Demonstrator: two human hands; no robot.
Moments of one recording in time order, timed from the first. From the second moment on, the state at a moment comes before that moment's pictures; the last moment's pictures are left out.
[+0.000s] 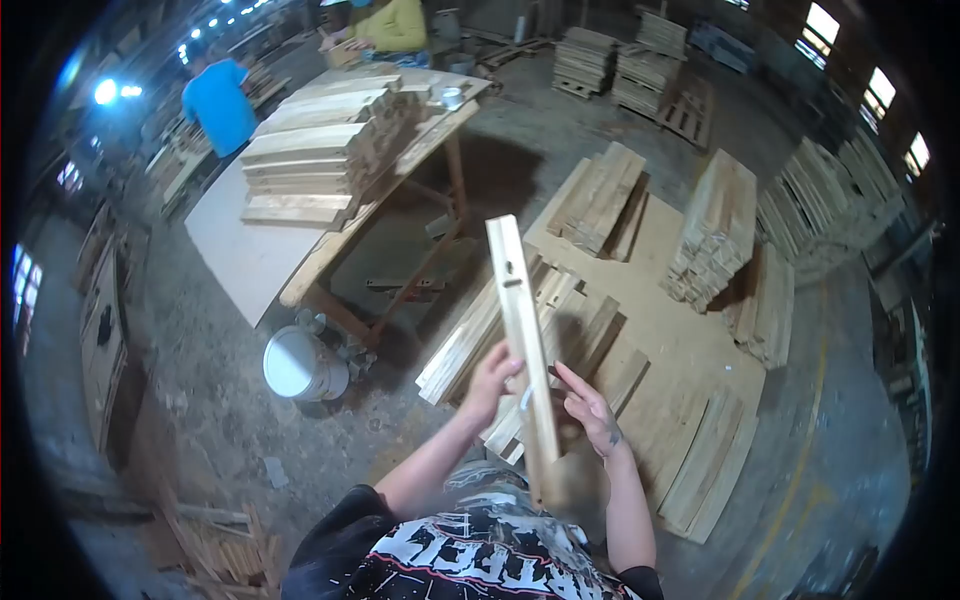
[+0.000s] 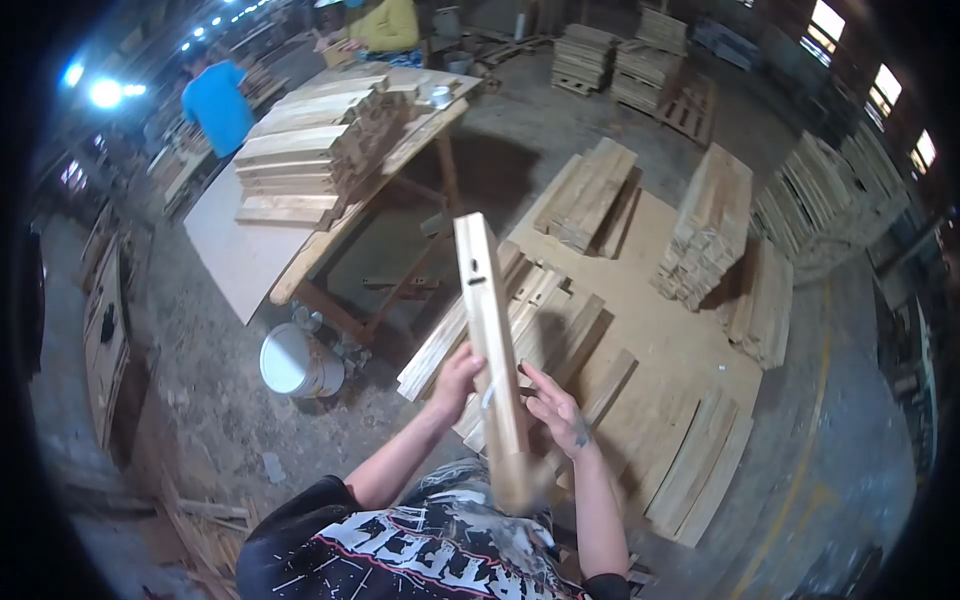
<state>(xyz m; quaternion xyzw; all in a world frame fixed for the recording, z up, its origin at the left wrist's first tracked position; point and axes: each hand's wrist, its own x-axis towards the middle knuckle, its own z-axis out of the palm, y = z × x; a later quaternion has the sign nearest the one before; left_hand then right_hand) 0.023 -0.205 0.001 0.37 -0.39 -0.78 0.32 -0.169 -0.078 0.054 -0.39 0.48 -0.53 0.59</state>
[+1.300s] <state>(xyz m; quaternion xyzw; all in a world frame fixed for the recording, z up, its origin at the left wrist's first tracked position) 0.372 -0.709 0.009 0.66 -0.45 -0.32 0.51 -0.039 -0.063 -0.091 -0.09 0.62 -0.73 0.27</state>
